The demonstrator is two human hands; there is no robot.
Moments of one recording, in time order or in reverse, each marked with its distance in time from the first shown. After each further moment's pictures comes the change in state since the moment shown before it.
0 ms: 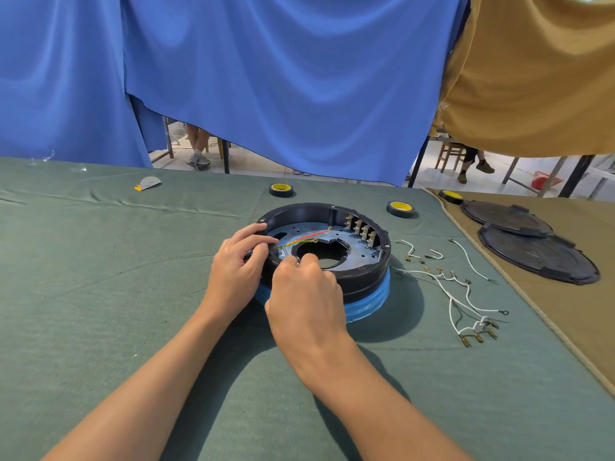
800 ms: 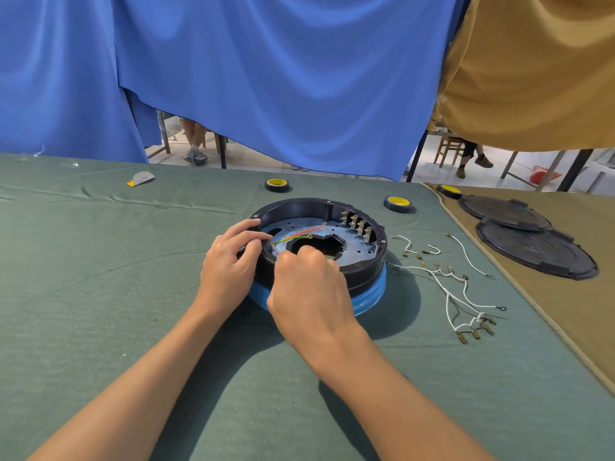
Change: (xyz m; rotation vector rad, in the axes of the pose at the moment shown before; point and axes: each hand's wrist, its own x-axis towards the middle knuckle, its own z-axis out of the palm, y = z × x) left_hand 0.000 0.002 0.002 0.002 0.006 -0.022; right_hand 0.007 0.012 -0.014 0.030 -0.023 -0.077
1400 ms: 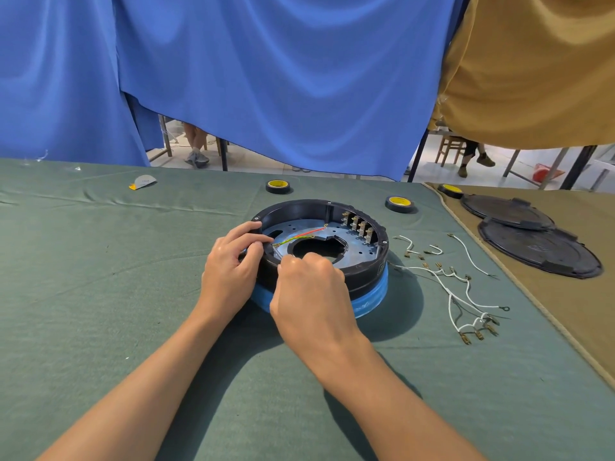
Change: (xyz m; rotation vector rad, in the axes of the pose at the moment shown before) left_hand -0.002 0.002 0.001 0.034 0.023 0.018; right_hand -0.004 0.005 0.007 0.047 0.011 0.015
